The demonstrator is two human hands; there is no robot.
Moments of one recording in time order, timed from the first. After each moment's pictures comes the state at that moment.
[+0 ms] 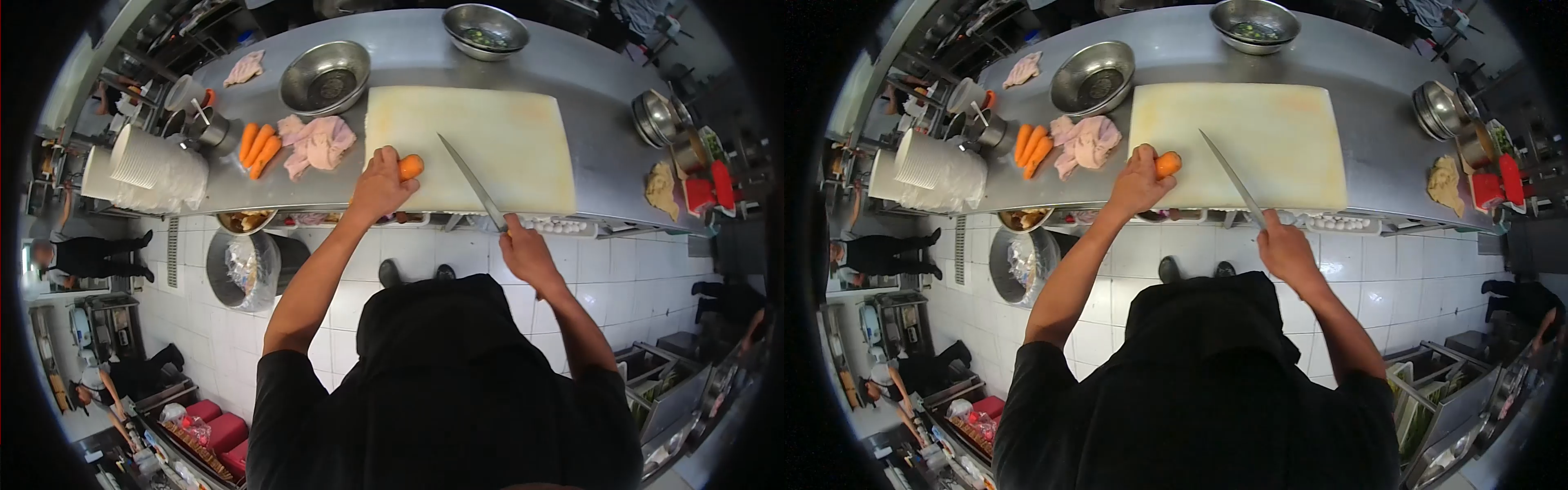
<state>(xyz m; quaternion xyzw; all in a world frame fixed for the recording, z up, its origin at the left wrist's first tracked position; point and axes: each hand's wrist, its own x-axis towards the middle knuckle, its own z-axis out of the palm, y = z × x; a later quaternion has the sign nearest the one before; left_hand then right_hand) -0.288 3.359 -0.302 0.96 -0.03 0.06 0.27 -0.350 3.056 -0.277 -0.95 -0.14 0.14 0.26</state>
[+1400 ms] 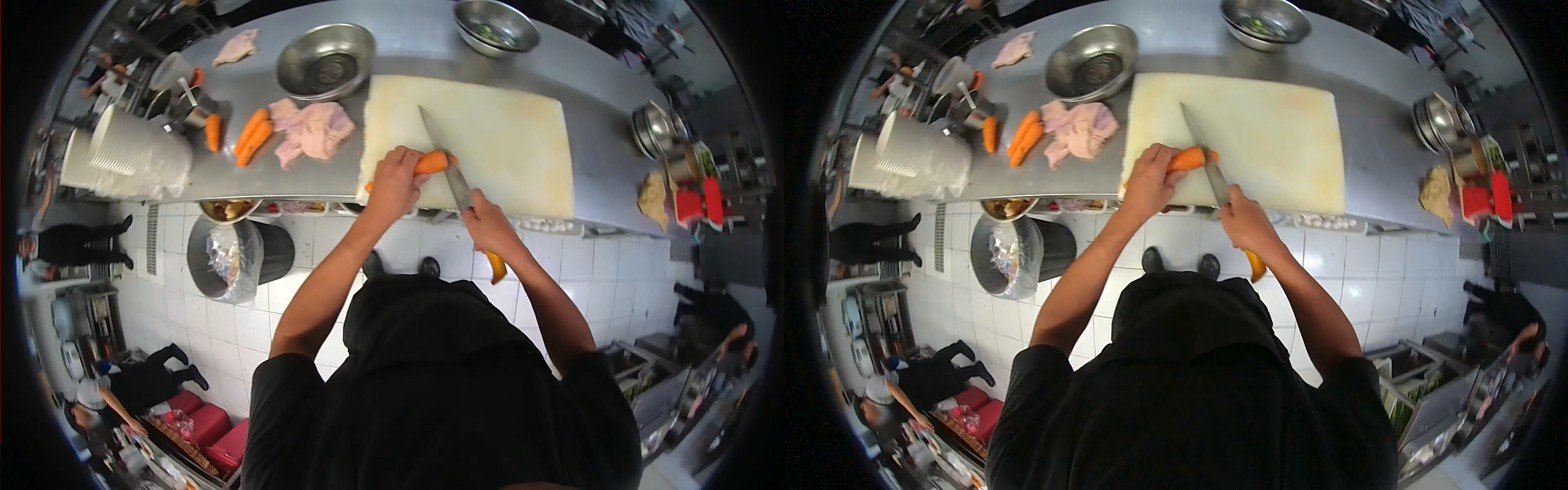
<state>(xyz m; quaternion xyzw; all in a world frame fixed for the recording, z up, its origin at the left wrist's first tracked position) -0.291 3.342 -0.321 0.92 -0.11 0.17 0.35 -0.306 3.130 -0.284 -0.88 -0.04 0.29 0.37</state>
